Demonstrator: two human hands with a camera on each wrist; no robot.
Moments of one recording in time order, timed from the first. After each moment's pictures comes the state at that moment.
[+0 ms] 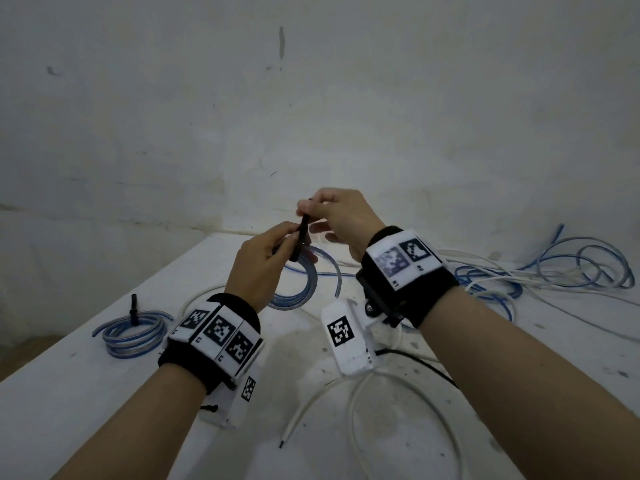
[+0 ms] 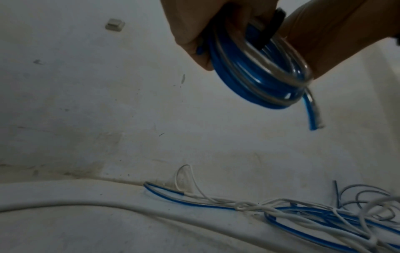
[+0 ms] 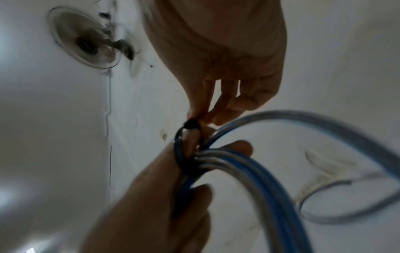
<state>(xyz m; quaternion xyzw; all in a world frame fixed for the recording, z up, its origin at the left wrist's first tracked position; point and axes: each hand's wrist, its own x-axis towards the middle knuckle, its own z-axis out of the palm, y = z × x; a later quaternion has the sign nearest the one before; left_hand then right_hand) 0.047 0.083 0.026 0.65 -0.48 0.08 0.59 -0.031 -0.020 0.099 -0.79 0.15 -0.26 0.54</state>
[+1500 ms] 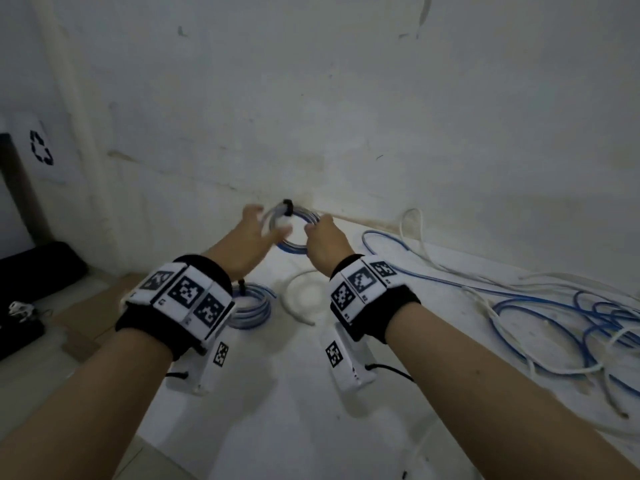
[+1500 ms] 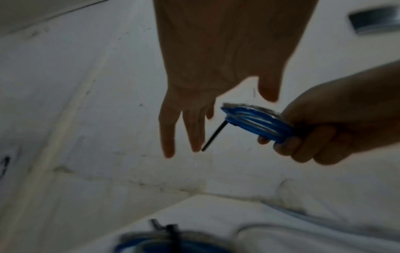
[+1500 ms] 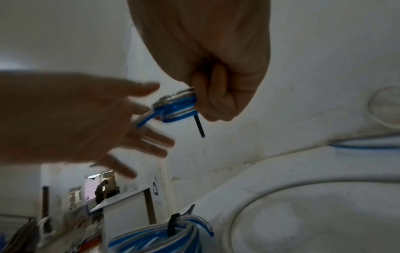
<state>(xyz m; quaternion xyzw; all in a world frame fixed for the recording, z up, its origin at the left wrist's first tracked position) 0.157 0.211 0.038 0.85 -0.27 -0.06 0.45 0.130 0.084 0.031 -0.91 0.17 -0.12 0.37</state>
